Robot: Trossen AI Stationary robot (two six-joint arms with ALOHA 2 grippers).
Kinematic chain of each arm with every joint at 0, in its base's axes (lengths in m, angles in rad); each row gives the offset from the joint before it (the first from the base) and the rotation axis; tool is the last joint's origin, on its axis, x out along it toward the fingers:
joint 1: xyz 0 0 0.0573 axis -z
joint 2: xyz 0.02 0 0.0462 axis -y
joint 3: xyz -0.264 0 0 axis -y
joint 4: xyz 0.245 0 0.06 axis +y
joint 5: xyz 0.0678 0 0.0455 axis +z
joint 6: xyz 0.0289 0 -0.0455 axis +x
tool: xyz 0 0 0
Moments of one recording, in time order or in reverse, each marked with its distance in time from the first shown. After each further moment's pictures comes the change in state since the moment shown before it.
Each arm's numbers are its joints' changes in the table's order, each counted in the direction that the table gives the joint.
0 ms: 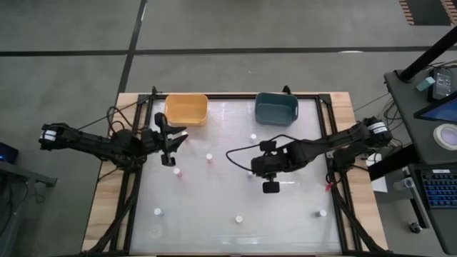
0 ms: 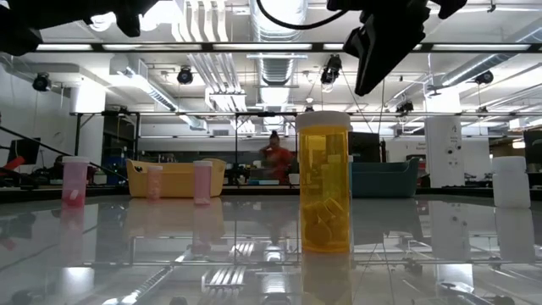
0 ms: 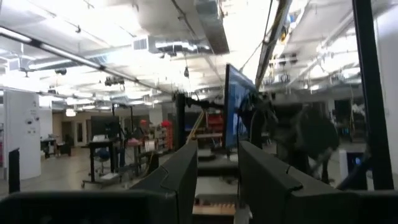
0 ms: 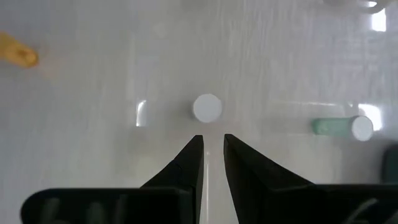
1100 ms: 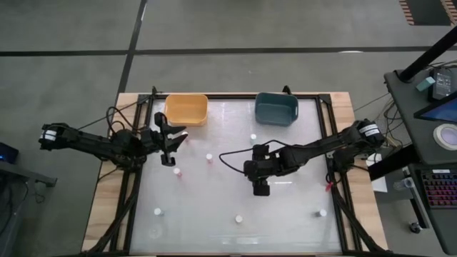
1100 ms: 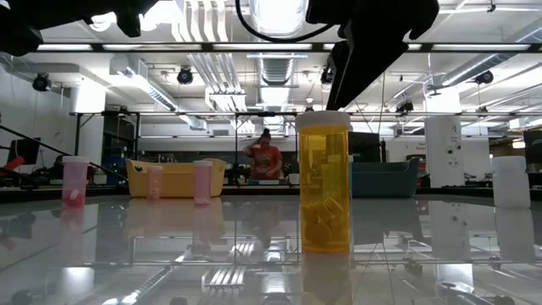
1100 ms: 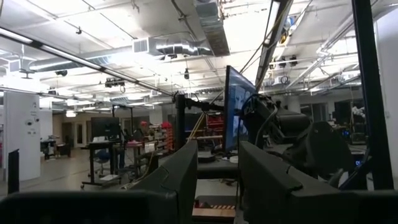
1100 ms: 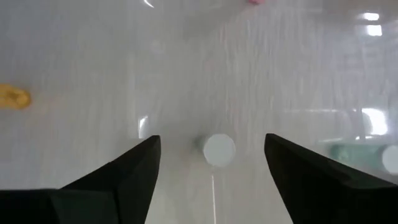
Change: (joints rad) left arm 0.000 -0.011 -0.001 -0.008 0.000 -0.001; right arm -0.002 -0.090 -0.011 -0.166 -0.026 0.030
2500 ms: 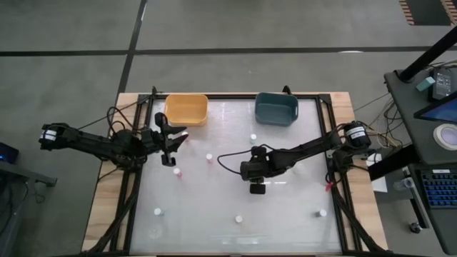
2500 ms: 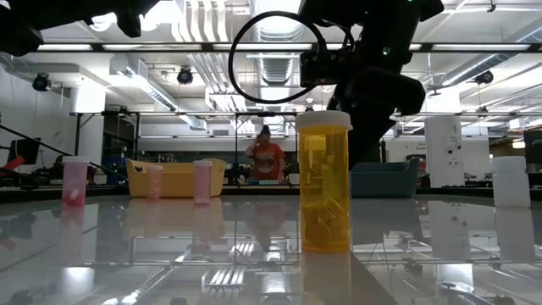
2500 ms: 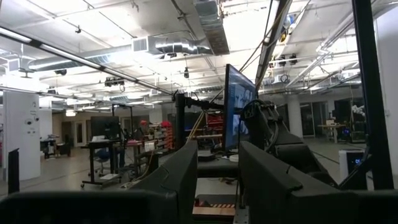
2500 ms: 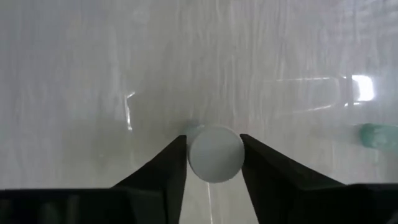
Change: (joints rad) left arm 0.000 -0.003 0.000 0.000 0.000 0.000; right arm 0.047 -0.130 -0.068 -0.055 -0.016 0.023
